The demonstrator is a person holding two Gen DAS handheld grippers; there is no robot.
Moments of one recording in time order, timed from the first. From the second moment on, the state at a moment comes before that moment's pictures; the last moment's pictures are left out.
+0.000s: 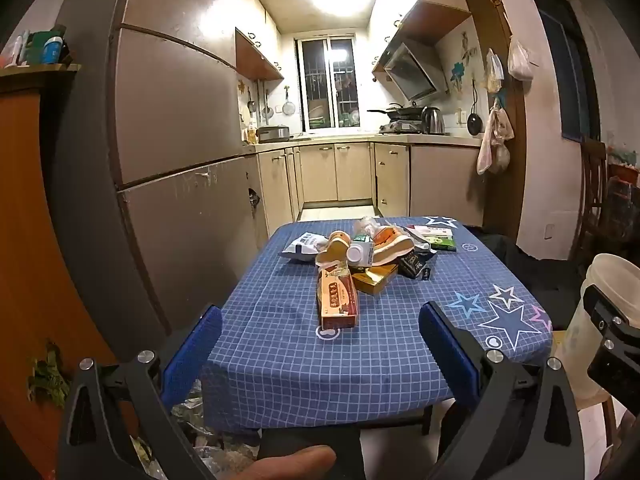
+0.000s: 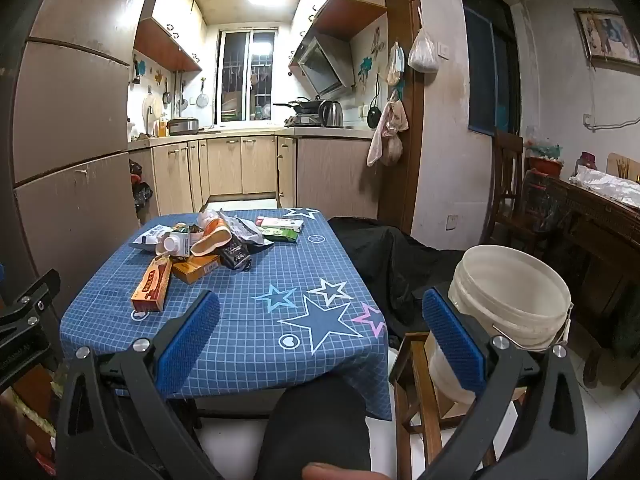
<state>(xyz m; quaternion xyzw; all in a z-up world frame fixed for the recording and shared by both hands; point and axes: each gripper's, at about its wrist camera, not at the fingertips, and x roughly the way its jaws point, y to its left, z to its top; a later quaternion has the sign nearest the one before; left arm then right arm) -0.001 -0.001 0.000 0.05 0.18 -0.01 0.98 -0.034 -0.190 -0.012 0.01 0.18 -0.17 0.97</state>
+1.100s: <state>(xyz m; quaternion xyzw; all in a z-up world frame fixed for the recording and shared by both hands) 0.001 0.000 0.001 0.05 0.18 -0.01 0.98 -0.032 -0.187 -0.013 0.01 0.19 -0.16 0.97</state>
